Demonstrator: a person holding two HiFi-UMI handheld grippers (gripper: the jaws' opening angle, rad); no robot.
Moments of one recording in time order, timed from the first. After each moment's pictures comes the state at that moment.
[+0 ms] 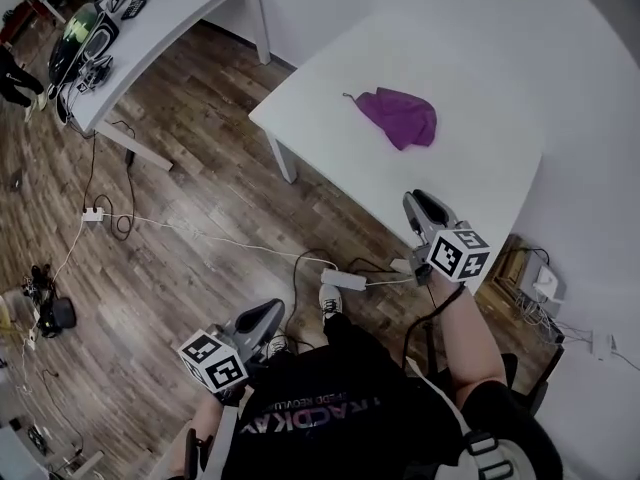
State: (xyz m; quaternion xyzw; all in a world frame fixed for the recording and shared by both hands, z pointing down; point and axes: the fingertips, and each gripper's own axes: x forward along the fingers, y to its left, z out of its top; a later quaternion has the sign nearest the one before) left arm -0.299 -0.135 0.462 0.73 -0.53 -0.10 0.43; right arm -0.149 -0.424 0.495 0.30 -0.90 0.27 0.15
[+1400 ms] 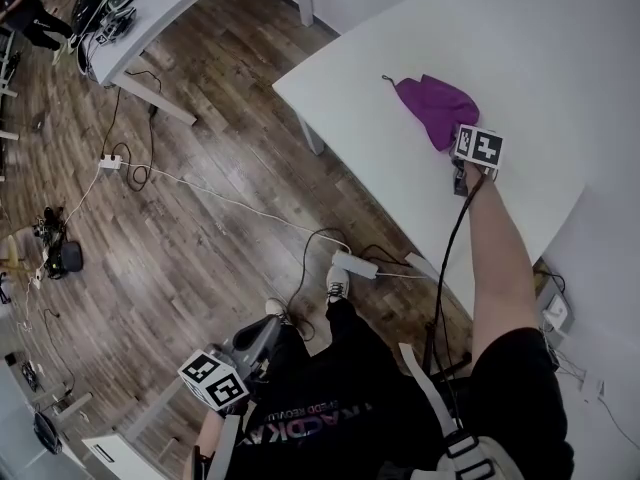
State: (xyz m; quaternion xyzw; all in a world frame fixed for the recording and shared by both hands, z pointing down) left arm -0.290 -0.110 0.494 0.62 -0.61 -0.09 0.48; right arm -0.170 -0.672 0.643 0.41 -0.80 0.20 0.37
